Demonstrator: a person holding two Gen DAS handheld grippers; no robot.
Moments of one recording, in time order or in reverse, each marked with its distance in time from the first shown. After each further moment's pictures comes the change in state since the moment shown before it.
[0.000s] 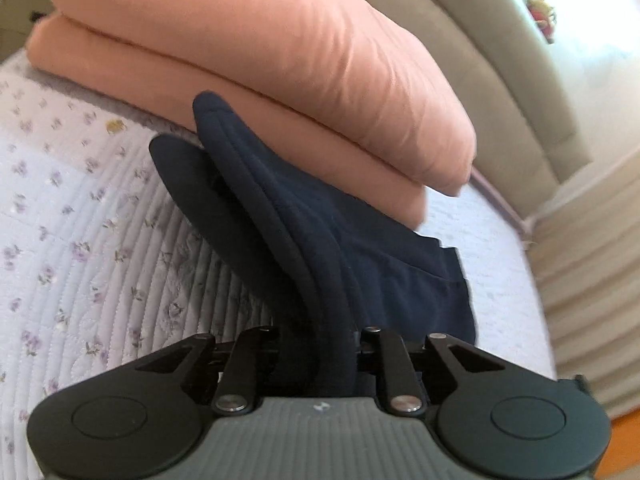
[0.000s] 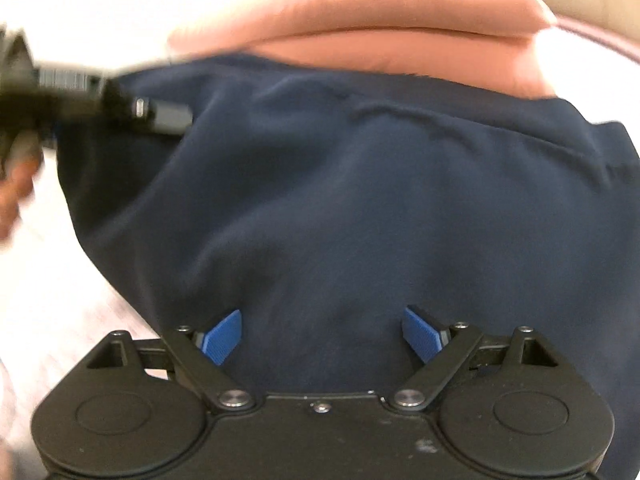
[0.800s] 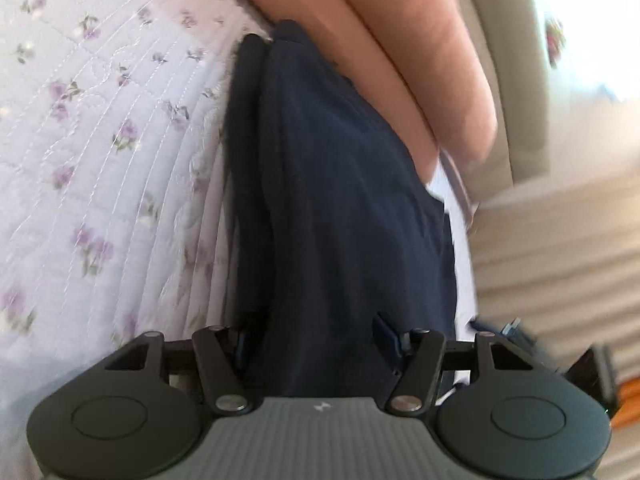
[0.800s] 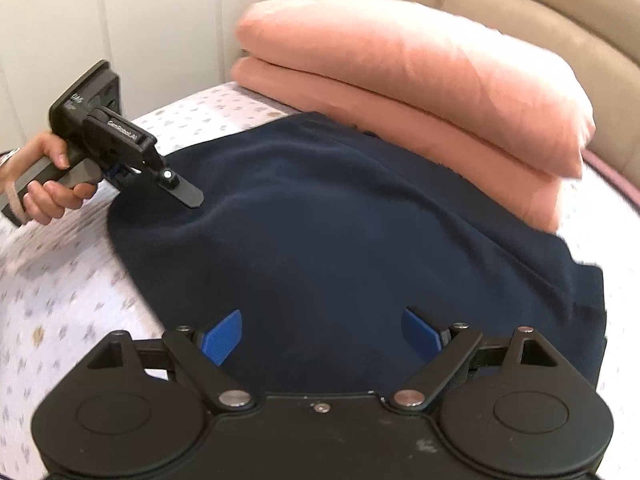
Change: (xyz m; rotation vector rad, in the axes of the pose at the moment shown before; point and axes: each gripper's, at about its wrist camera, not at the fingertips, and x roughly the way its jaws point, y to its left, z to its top) left arm 0.016 0.163 -0.034 -0.211 0.187 -0.302; right arm -0.009 0.064 0.003 -0.372 -0.074 -0.178
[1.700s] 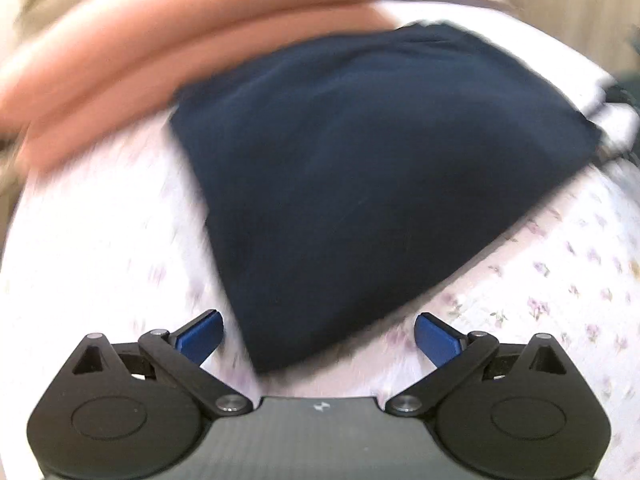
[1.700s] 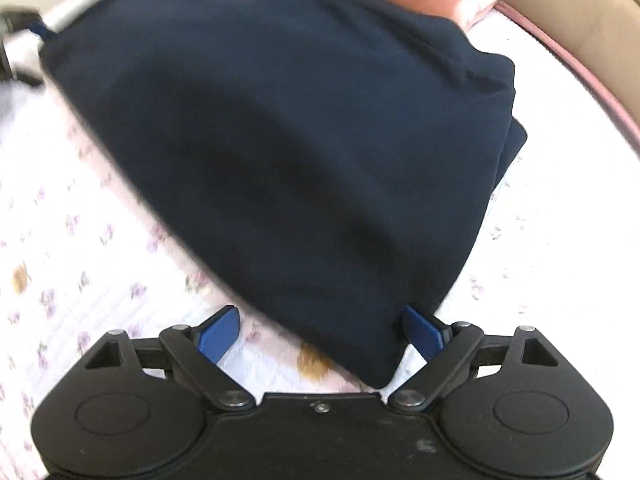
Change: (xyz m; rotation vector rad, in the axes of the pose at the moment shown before) left arm 0.010 -0.083 -0.106 0.839 0.046 0.656; right arm -0.038 -0.076 -0.130 -0.057 0.336 -0.137
